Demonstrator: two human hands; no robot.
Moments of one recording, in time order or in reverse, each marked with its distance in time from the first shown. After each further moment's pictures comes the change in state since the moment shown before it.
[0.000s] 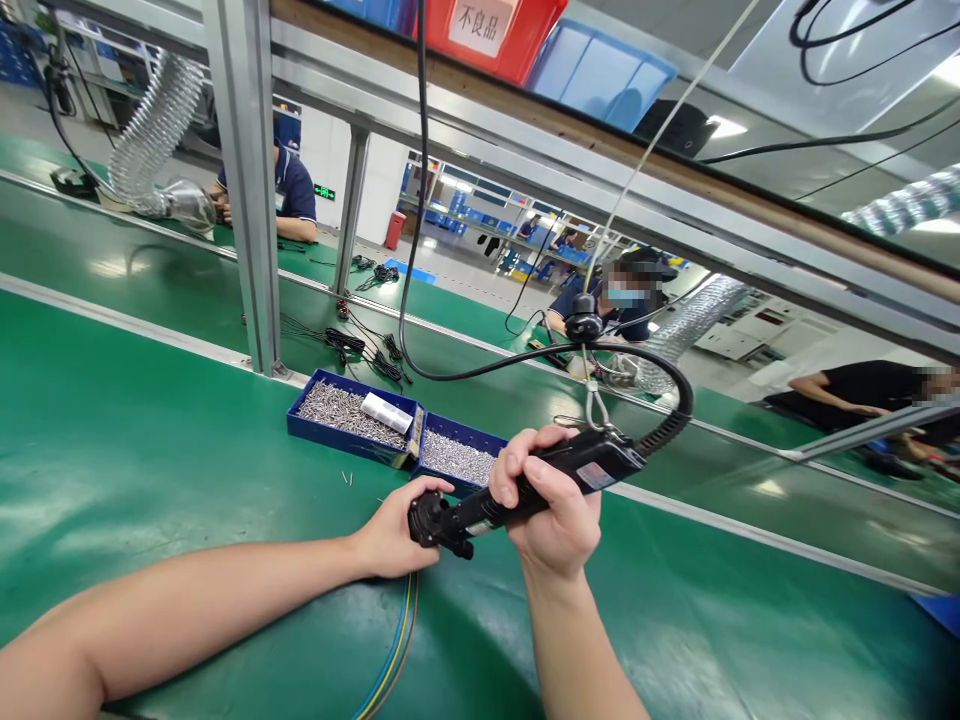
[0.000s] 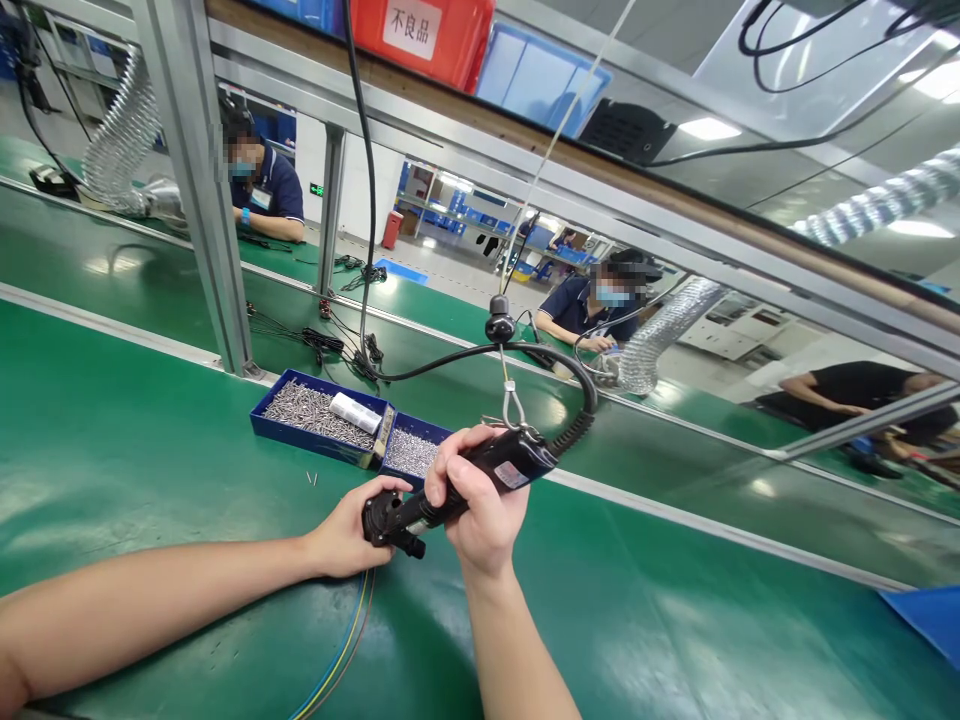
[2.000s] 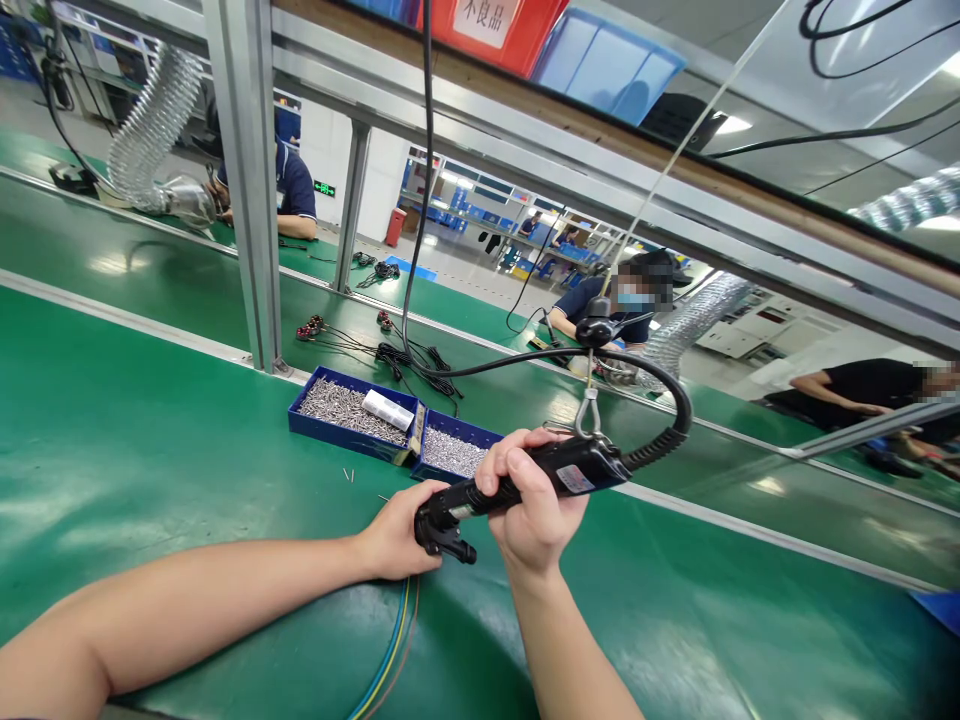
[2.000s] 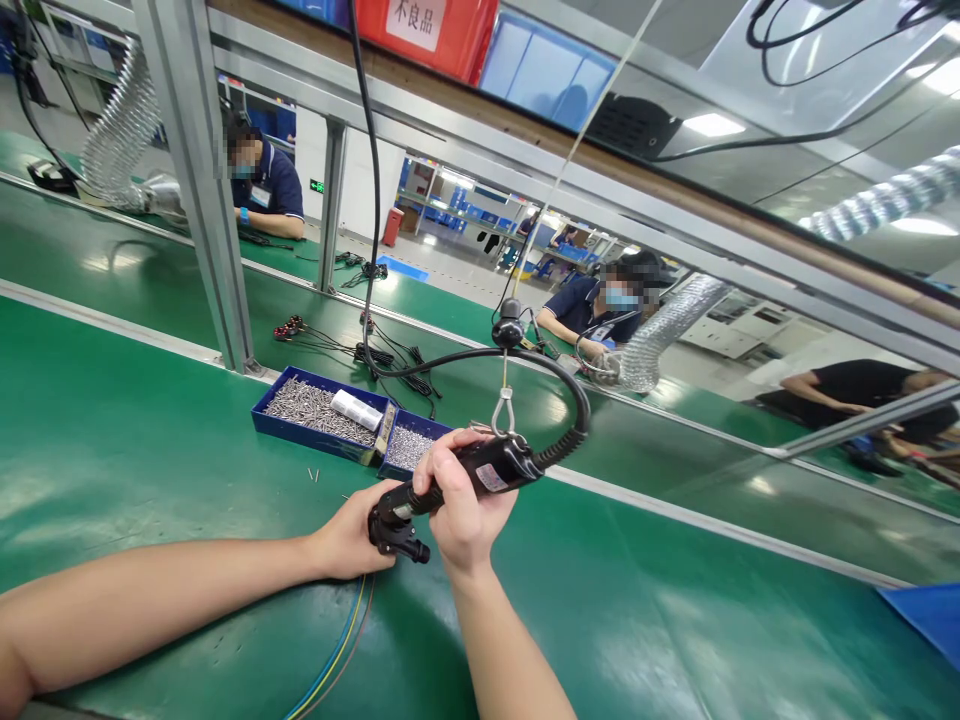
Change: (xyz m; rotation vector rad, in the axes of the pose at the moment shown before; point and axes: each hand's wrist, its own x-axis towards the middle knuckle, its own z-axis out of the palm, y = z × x) left_hand 0.001 -0.012 0.001 0.134 0.005 0.106; right_hand -0.007 0.018 0.012 -0.068 0.098 -0.138
